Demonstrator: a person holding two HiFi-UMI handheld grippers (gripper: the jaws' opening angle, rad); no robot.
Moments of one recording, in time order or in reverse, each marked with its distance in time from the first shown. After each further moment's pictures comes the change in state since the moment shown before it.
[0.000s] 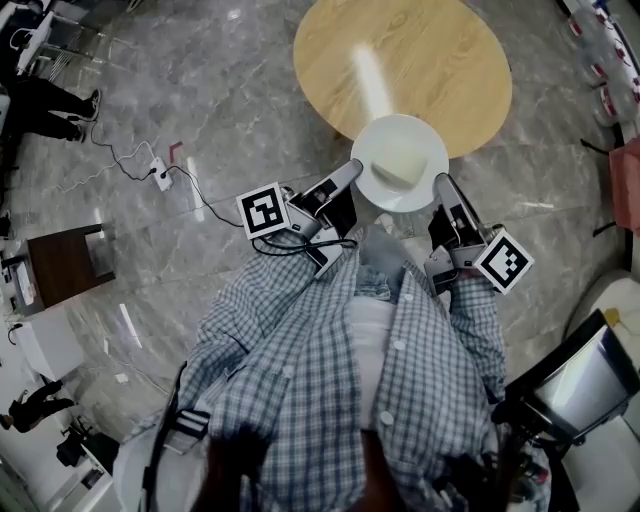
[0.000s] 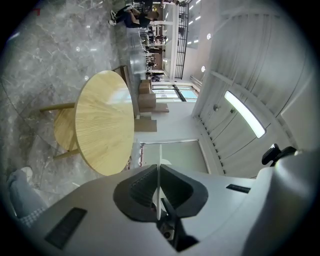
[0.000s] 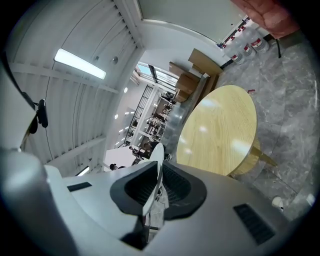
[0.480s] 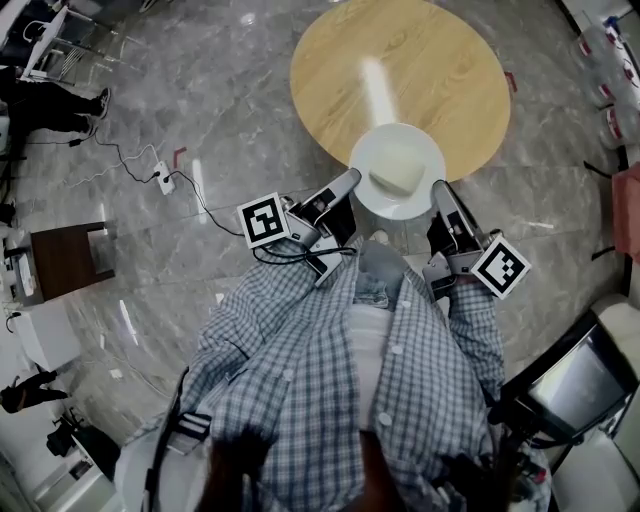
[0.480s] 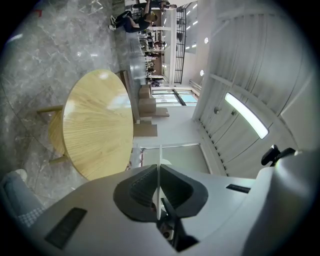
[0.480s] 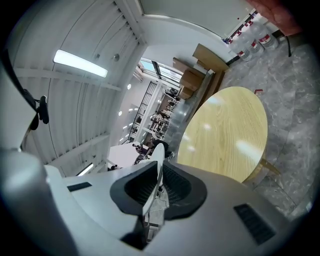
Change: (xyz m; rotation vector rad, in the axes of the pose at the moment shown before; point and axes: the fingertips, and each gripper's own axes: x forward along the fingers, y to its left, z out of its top) left arm -0.001 -0.003 0.005 0.007 -0.054 0.000; right arm 0.010 0.004 0.005 -0.030 0.040 0.044
